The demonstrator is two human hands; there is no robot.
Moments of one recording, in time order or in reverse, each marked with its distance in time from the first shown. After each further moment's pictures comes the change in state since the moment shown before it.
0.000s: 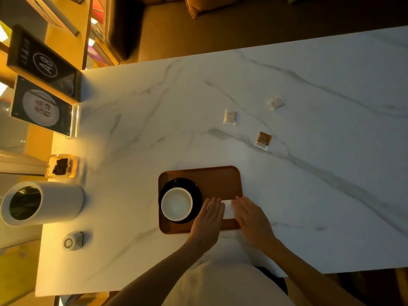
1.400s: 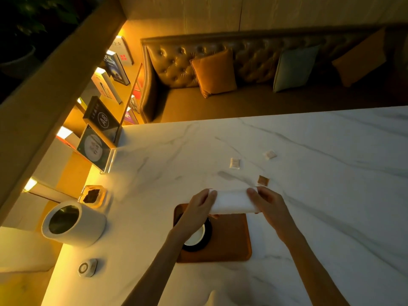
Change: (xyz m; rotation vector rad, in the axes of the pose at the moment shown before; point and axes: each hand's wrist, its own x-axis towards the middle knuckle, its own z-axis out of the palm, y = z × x) left_hand -0.060 -0.057 -0.230 -1.346 0.321 -0.136; right_hand 0.011 -0.101 -0.222 0.956 0.270 0.234
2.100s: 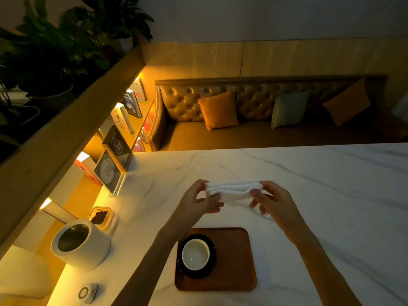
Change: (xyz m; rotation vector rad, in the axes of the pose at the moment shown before) left_hand -0.034 0.079 -0.049 -0.233 0.037 0.204; right_hand -0.024 -0.097 -0.008 0.115 -0.071 -0.296
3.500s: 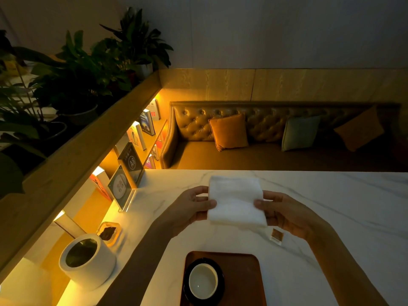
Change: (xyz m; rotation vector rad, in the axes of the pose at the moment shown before) left_hand 0.023 0.035 -0.052 -0.204 -0.094 -0.228; right_hand 0.055 -0.029 -0.012 0.322 -0.455 0.404
